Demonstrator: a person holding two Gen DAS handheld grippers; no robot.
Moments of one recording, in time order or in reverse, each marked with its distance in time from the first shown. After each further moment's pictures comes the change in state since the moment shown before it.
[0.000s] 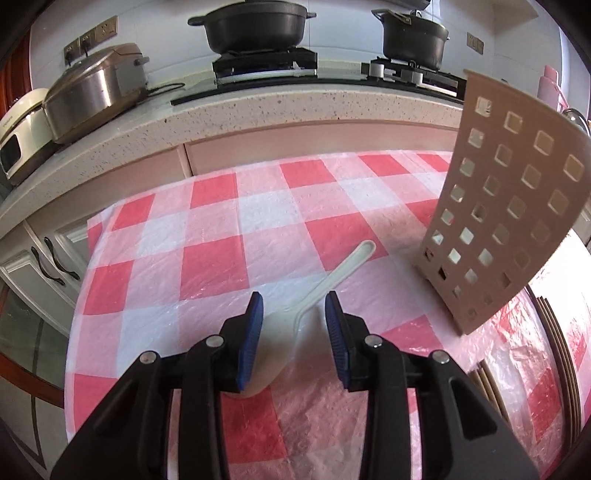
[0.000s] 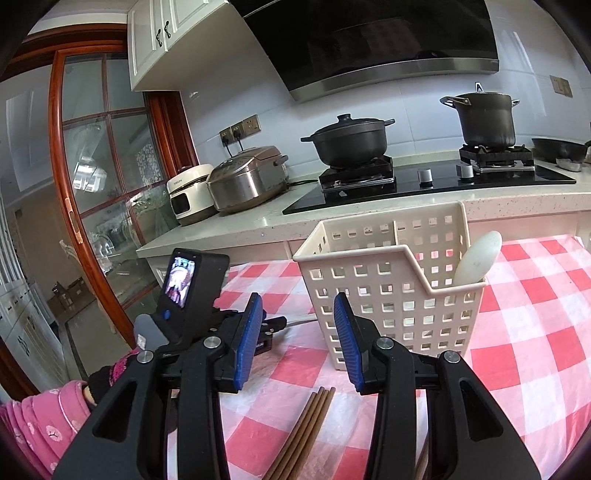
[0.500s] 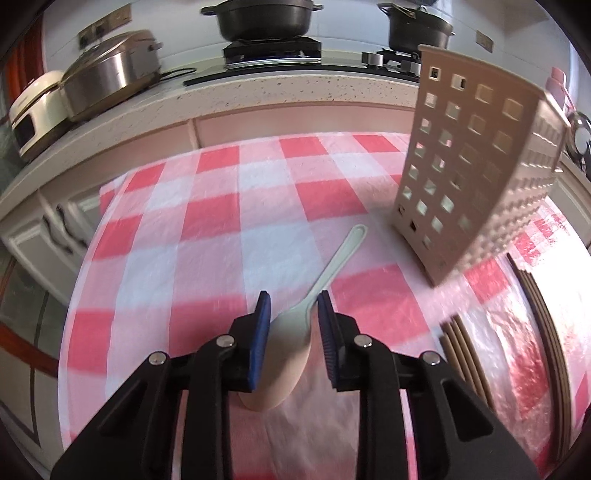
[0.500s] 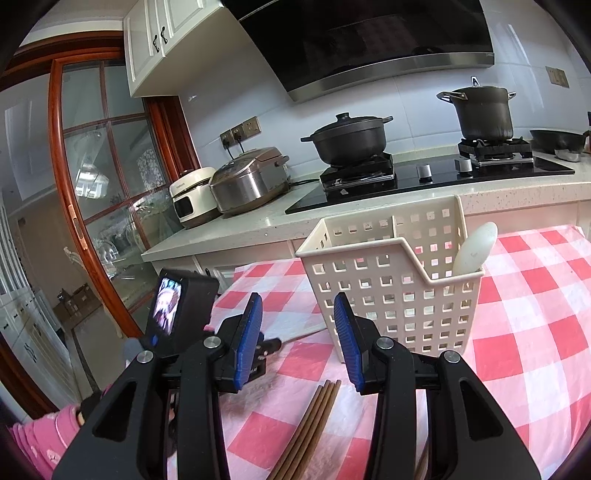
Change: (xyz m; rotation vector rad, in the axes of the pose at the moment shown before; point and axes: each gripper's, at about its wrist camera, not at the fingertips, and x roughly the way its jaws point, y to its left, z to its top) left arm -0.032 -0.020 -0.037 -0.067 0.039 0.028; right arm -0.013 -0.003 -0.001 0.035 0.000 0.022
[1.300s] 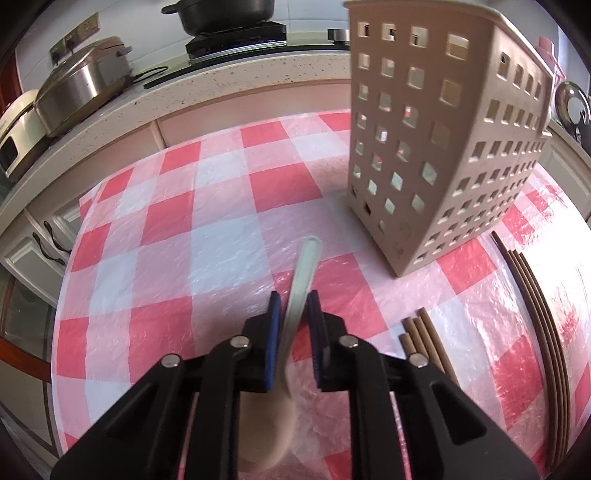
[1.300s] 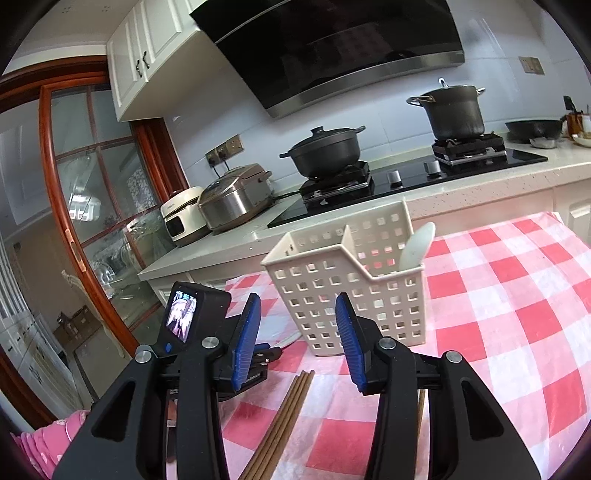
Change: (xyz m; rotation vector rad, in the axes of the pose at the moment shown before) left arm 0.012 -0.043 0.007 0.116 0.065 0.007; right arm -0.040 -0.034 0.000 0.080 -0.041 -0.029
